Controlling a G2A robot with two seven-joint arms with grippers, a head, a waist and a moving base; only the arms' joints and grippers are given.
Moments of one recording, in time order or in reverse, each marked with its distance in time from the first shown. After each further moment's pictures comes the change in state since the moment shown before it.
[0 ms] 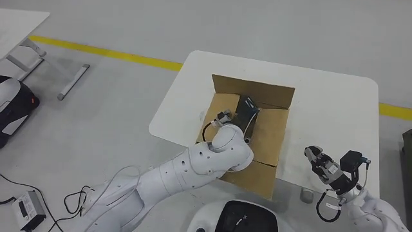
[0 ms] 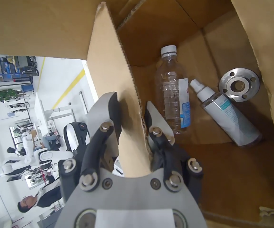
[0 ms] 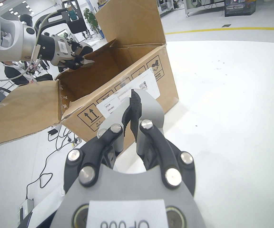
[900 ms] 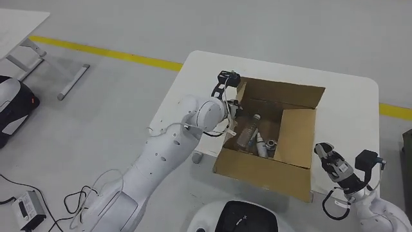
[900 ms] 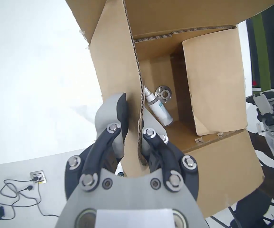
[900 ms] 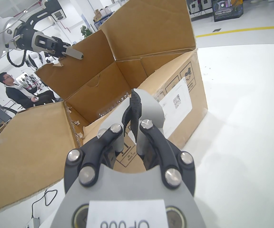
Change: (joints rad) left arm 0.089 -0.011 -0.510 -0.094 -0.774 -0.039 0.149; right arm -0.016 0.002 0.059 -0.012 0.119 -0.004 0.038
